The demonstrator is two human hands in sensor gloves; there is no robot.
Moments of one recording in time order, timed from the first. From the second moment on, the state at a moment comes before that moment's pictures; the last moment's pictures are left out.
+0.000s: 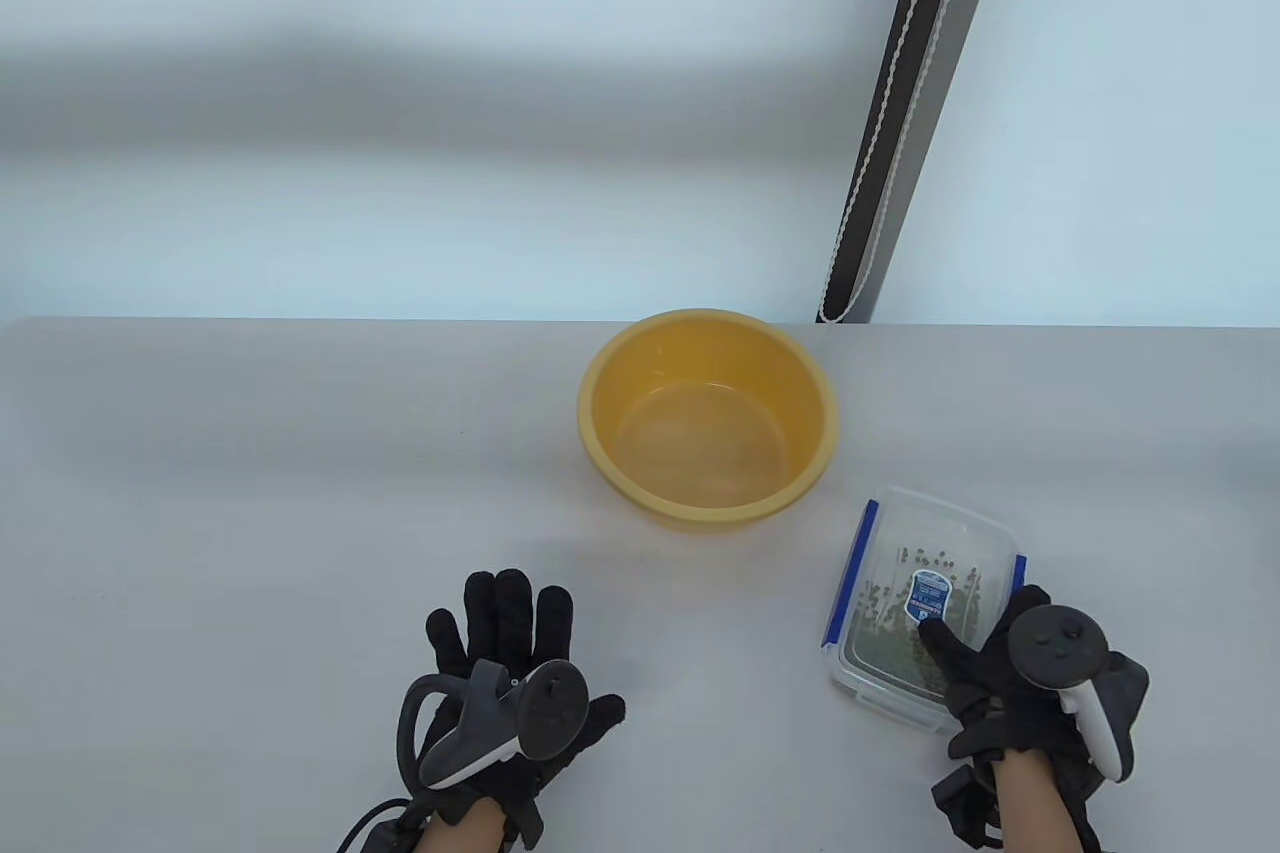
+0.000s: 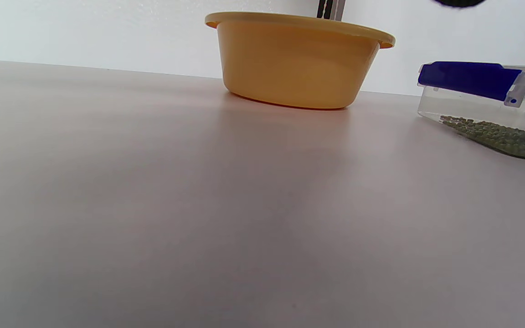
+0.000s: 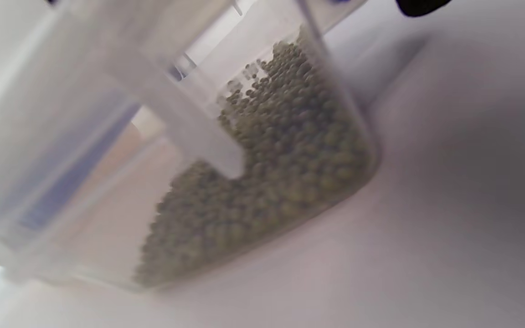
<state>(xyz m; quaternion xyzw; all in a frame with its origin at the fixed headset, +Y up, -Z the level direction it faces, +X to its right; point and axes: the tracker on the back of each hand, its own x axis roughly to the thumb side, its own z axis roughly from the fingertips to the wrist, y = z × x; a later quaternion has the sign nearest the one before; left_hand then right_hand) -0.127 -0.731 -0.247 -0.08 -0.15 0.04 0.98 0.317 -0.760 -0.269 -0.19 0.09 0.87 0.44</state>
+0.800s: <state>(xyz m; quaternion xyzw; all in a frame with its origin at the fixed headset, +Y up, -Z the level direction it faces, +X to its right) -0.129 -0.730 -0.243 -0.07 -0.18 0.13 0.97 0.282 -0.736 -0.266 -0.10 0.15 0.84 0.52</state>
